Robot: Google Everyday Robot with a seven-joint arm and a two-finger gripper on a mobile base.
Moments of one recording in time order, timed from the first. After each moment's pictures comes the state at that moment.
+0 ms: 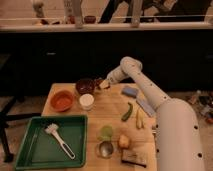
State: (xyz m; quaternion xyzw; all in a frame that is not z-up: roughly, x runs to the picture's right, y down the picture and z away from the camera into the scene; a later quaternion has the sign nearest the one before) arm -0.011 -0.029 0.936 -0.33 -0.23 0.40 0.82
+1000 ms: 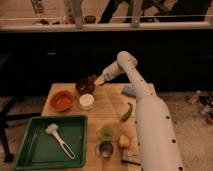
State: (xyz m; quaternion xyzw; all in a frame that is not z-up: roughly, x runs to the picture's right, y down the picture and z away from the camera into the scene) arm -0.045 -0.045 0.943 -0.38 -0.28 0.35 0.81
